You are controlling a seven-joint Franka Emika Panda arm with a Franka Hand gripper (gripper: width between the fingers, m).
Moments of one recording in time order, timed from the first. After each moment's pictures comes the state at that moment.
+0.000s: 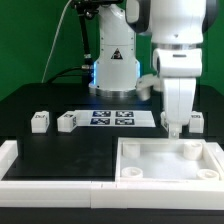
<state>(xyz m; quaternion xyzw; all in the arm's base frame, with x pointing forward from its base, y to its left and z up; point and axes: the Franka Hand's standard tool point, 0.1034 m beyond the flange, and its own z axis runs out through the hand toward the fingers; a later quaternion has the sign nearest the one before) 0.487 0.093 0.047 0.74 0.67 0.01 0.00</state>
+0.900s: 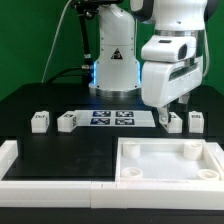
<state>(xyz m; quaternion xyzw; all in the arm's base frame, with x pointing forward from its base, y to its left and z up) 0.456 0.101 0.059 0.90 0.43 0.00 -0.01</state>
